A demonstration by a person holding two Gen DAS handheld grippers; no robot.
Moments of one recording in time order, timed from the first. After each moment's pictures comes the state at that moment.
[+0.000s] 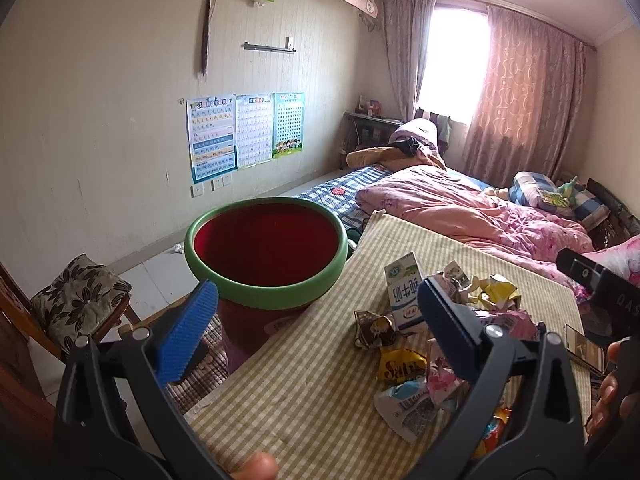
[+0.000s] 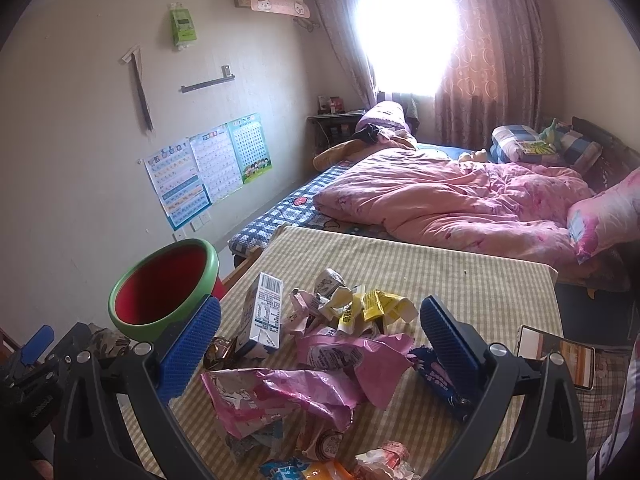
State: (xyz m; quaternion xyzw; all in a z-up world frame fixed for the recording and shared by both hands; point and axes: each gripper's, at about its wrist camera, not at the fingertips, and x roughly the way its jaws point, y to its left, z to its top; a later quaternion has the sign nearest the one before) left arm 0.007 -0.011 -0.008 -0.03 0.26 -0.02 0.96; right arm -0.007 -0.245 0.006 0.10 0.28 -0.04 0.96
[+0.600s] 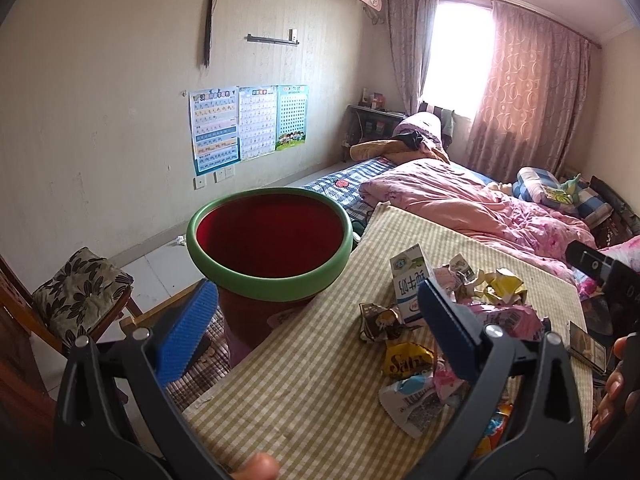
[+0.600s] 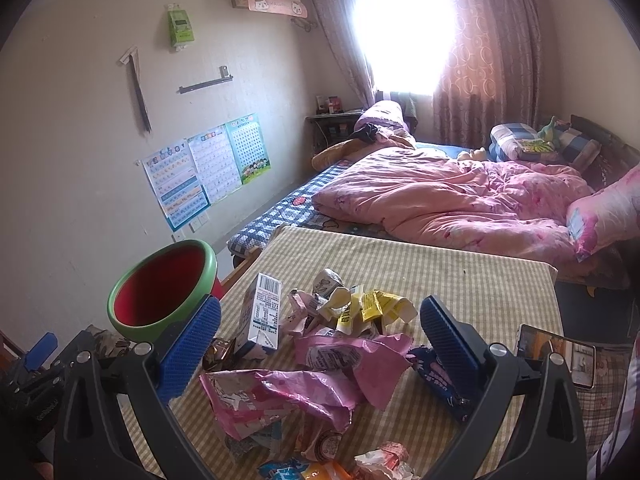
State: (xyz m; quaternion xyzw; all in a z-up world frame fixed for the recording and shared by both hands) left arm 0.010 -0.009 -0.013 -0.03 0.28 -0.02 0.96; right arm -0.007 -0.247 0.007 0.10 0.28 -0.04 0.95
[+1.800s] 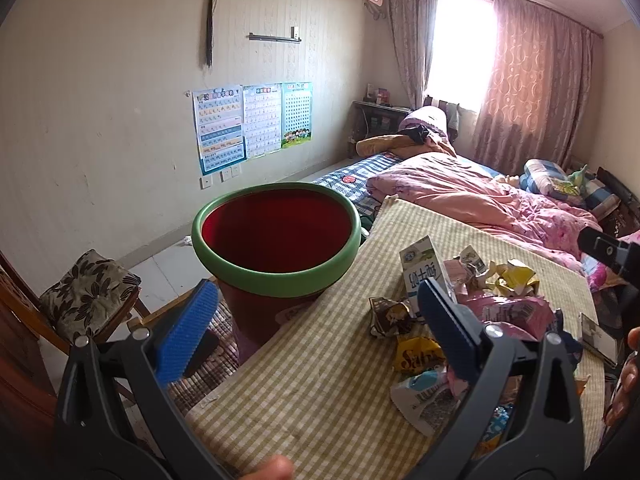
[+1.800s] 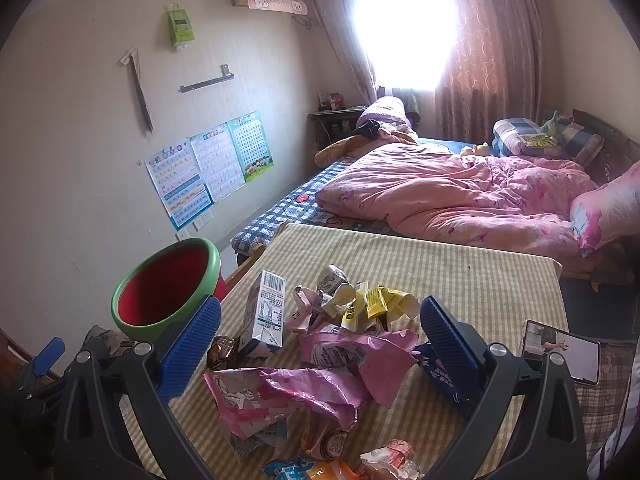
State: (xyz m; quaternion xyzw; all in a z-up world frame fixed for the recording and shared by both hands) left arm 0.013 -0.010 -0.021 -0.01 0.28 0.00 0.96; right arm -0.005 -0.243 0.008 0.11 0.28 -0.03 0.95
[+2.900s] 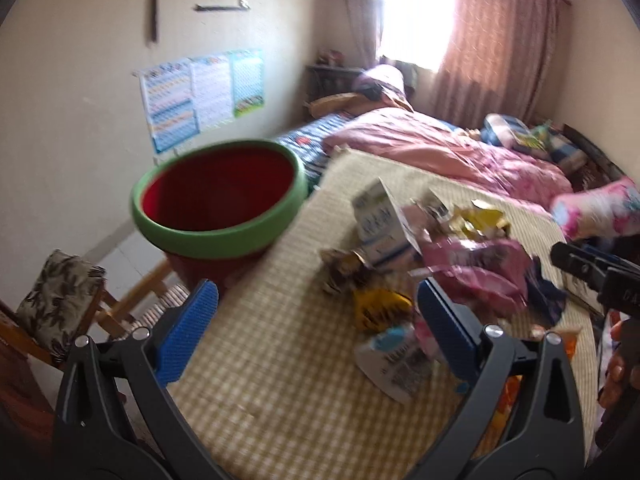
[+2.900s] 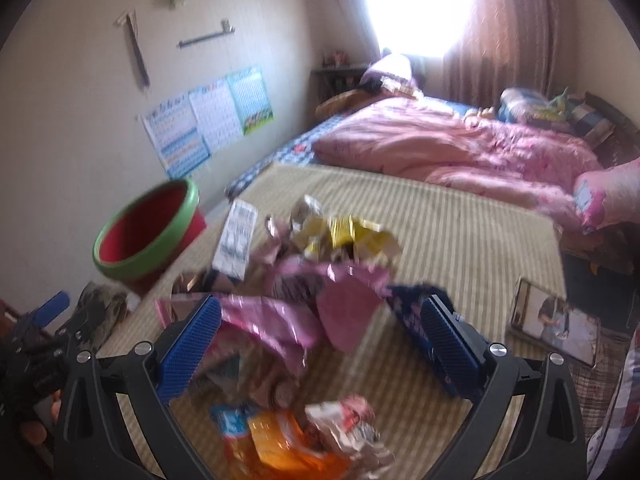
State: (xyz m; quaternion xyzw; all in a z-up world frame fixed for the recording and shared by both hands) left arm 0.019 -0.041 -0.057 0.01 0.35 -0.10 0.93; right arm -0.013 -0.275 -0.044 0.10 0.37 0.00 0.92
